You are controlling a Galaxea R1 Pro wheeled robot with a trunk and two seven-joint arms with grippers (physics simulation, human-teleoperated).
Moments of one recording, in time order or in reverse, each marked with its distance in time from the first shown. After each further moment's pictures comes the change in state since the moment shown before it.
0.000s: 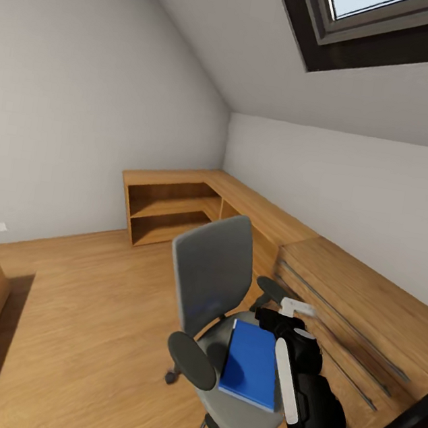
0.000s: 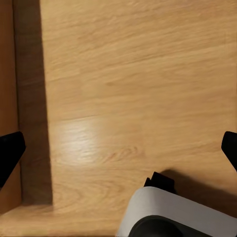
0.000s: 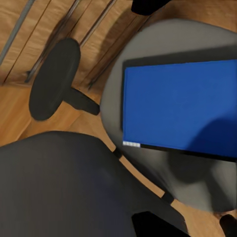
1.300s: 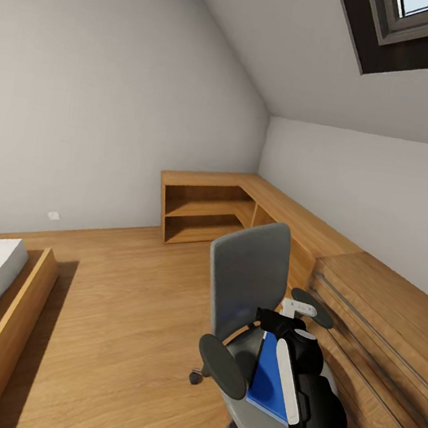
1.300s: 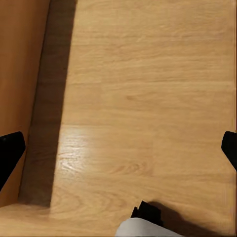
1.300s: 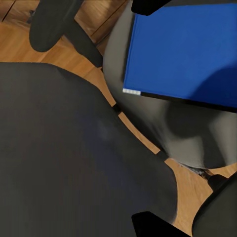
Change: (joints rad) left arm 0.000 -0.002 -0.001 -0.053 0.002 -0.071 -0.003; right arm 0.000 -0.010 0.000 0.008 0.004 0.000 0.005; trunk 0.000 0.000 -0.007
